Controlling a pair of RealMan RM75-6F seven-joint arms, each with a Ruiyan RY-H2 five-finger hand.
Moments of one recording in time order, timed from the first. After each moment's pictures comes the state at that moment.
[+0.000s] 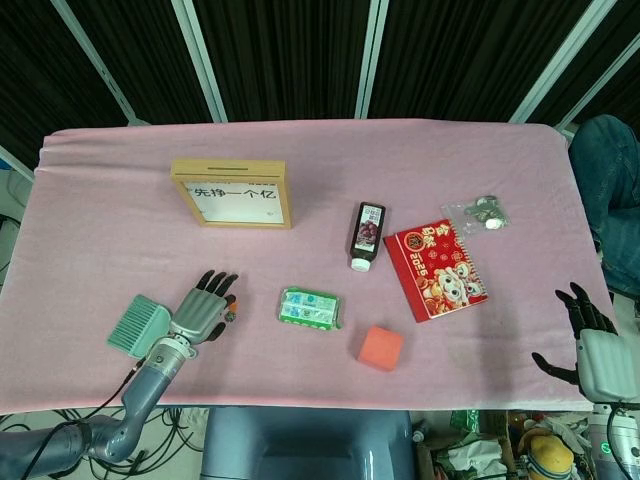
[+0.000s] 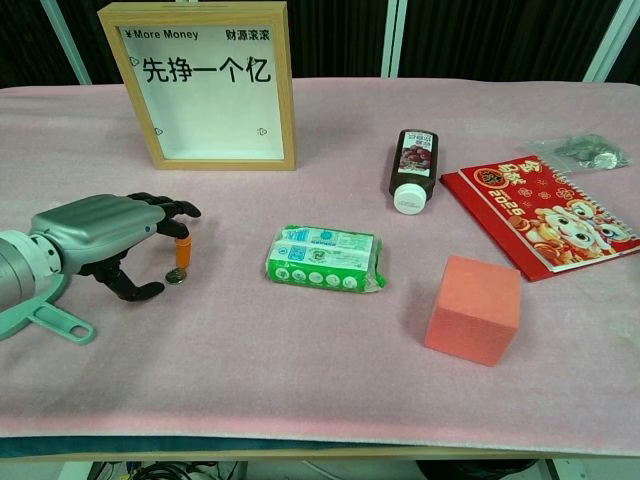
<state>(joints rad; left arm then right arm) -0.61 -1.64 -0.05 -1.41 1.16 0.98 0.49 0.06 -1.18 0.11 -1.64 -1.39 1.47 0.00</state>
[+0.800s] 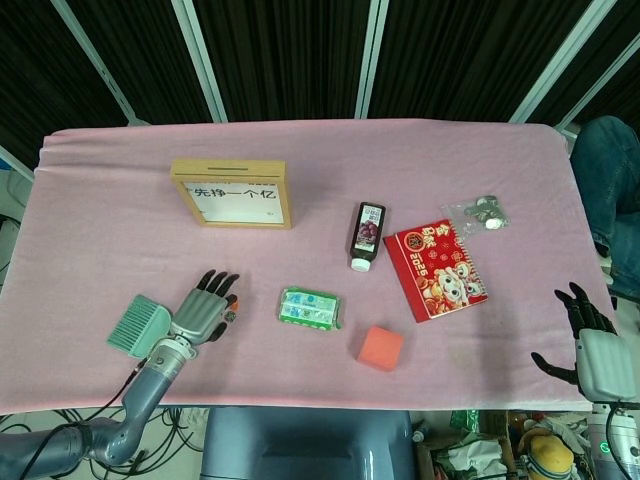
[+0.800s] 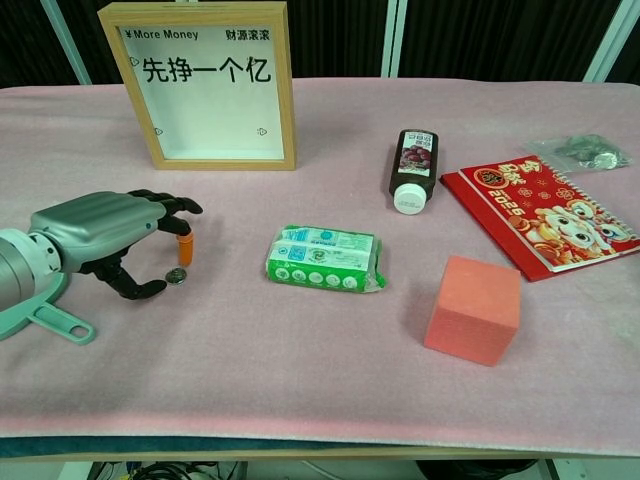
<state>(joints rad) -0.61 -1.64 -0.05 -1.43 1.17 0.99 0.50 0.06 -1.18 0.11 -1.64 -1.39 1.47 0.00</state>
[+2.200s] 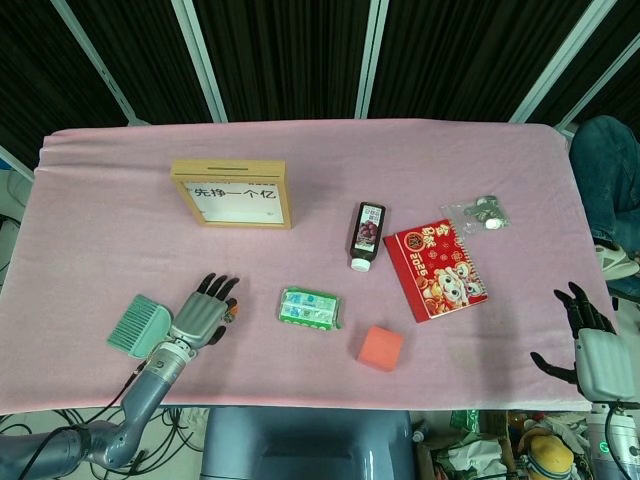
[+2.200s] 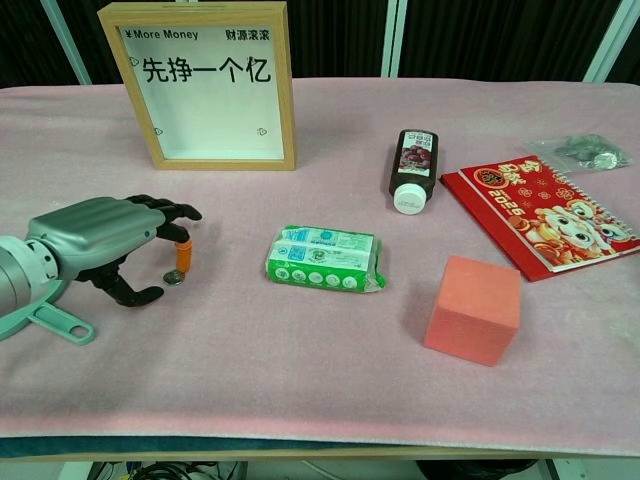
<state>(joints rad) -0.60 -1.63 -0.03 -1.44 1.17 1.00 0.53 0.06 -1.18 0.11 -1.65 -1.39 1.47 0.00</state>
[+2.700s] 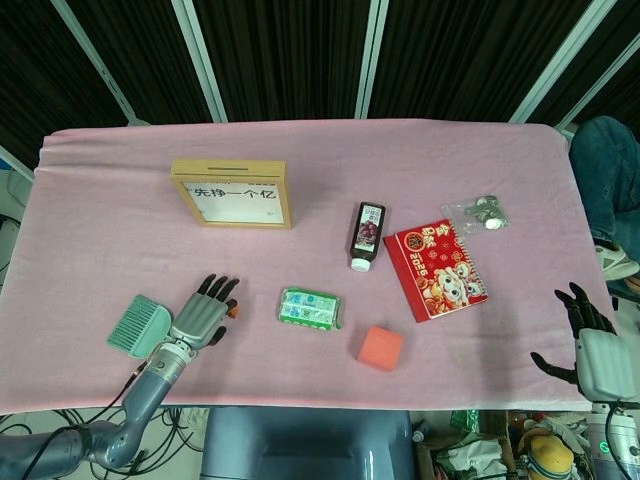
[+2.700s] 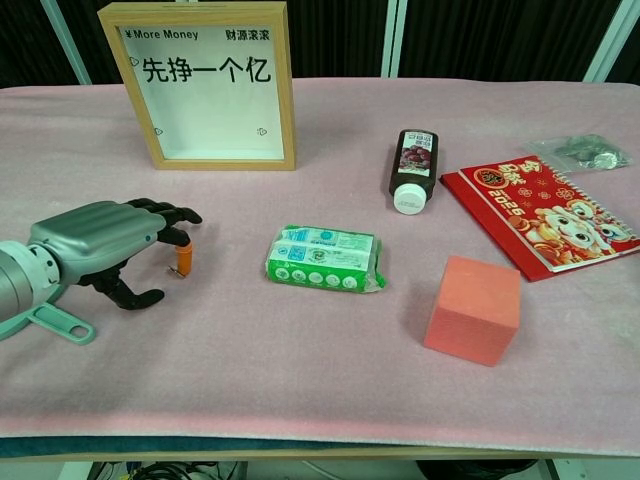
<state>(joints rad) -0.60 -1.64 -0.03 -1.42 1.17 0.99 0.53 0.06 -1.18 0.12 -1.65 -1.38 1.46 0.00</state>
